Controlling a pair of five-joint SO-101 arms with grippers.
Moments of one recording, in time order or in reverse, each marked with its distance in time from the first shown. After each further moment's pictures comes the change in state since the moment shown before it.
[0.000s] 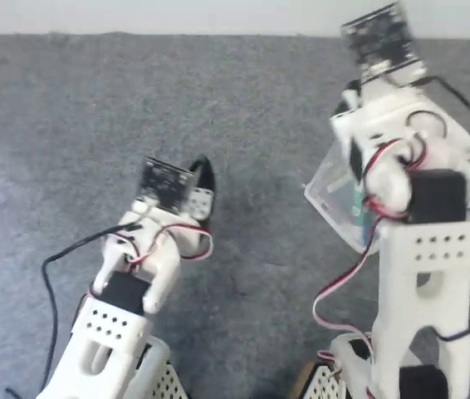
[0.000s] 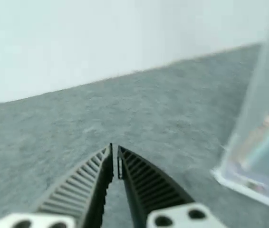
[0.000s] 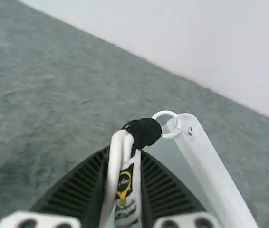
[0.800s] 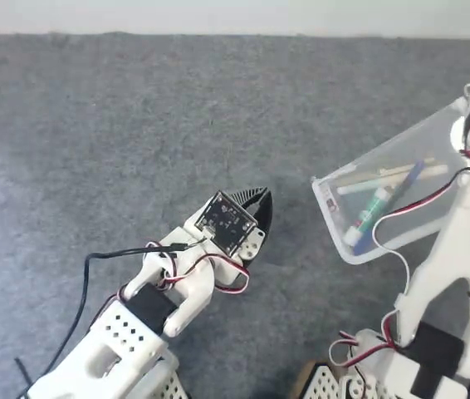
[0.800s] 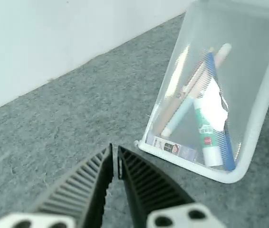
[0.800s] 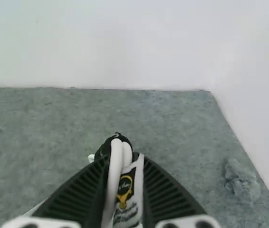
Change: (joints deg) left arm 21.3 0.0 2.5 0.0 -7.0; right arm 32.6 14.6 0.0 -23.7 0.0
